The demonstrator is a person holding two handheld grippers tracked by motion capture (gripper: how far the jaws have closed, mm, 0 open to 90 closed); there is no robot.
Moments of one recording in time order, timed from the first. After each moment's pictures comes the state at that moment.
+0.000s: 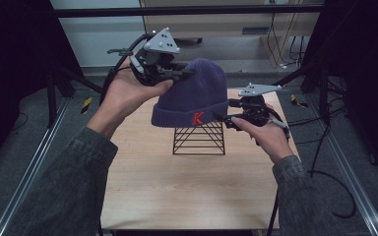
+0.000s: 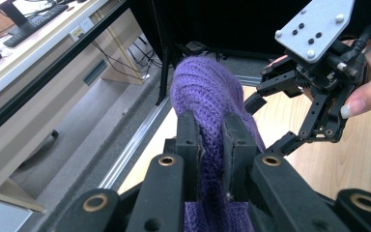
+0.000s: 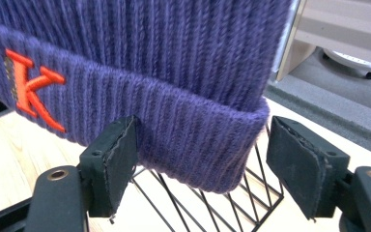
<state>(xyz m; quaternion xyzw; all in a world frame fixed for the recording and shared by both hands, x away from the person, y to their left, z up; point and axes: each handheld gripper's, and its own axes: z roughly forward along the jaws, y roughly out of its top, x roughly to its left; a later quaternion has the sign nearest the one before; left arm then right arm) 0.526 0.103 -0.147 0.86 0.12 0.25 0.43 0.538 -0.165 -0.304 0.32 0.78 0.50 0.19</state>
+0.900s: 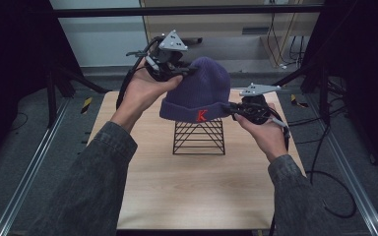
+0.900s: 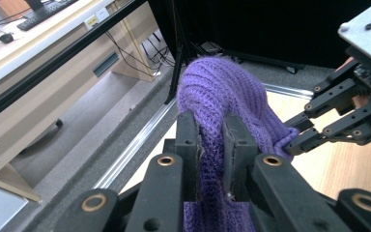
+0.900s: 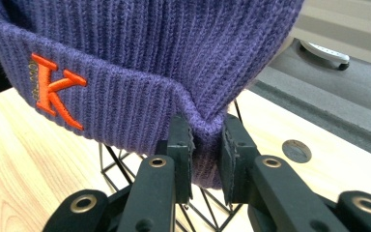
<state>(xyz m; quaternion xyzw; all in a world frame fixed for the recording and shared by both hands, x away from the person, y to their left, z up) 0.573 0.090 -0.181 0.85 0.17 0.26 0.43 0.550 -0.173 -0.315 0.35 0.78 0.47 0.22</state>
